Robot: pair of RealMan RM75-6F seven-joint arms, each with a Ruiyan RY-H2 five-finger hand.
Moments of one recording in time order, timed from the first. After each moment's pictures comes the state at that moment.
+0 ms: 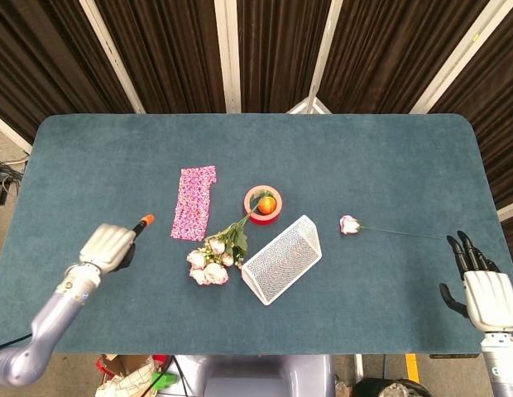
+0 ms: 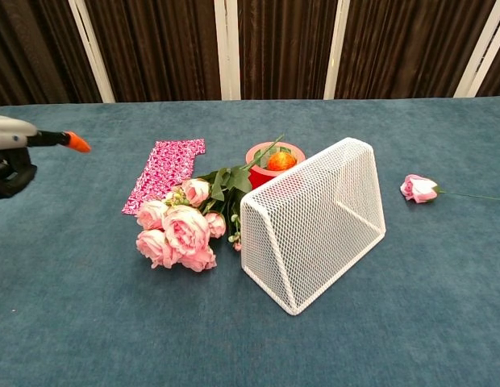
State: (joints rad) left arm -0.61 -1.17 -0.13 -1.85 0.90 0.88 0.64; right arm 0.08 -1.13 0.07 -1.61 -1.47 1.47 -0.10
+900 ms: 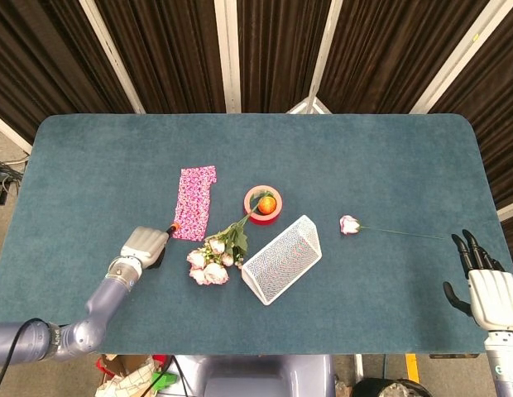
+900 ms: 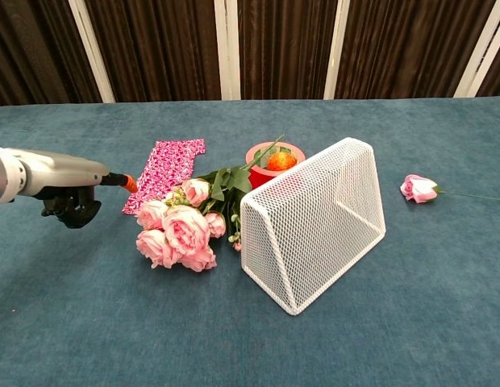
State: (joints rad) left arm -0.91 -1.39 -0.06 -1.73 0.41 0.91 0.85; right arm 0.08 -1.13 0.08 -1.60 -1.46 1.46 -0.09
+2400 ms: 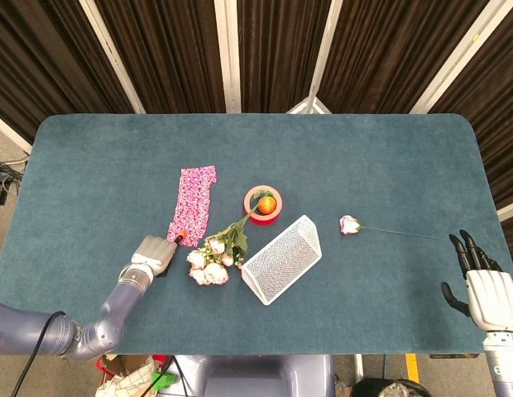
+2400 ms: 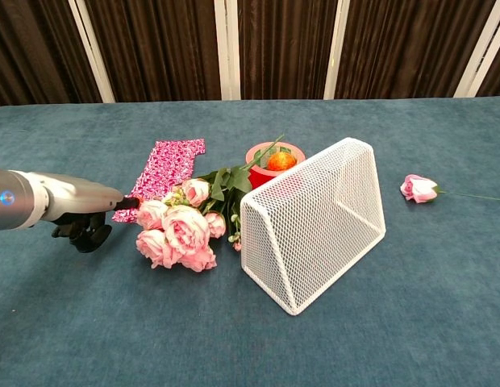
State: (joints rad) left arm -1.06 -1.45 0.05 -1.73 0.22 0.93 0.89; right arm 0.08 -1.13 0.08 -1.60 -1.46 1.46 -0.08
